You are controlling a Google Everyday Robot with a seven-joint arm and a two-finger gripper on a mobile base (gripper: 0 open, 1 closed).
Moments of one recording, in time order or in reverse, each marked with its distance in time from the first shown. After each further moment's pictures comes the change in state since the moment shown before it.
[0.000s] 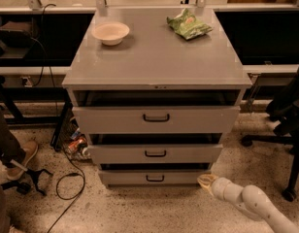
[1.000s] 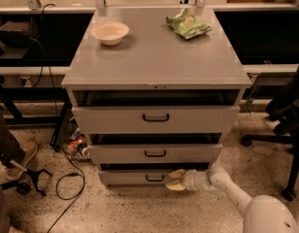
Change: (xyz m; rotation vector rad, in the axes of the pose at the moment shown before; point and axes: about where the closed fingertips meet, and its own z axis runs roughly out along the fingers) arm -0.013 0.071 0.148 -0.363 -0.042 -0.077
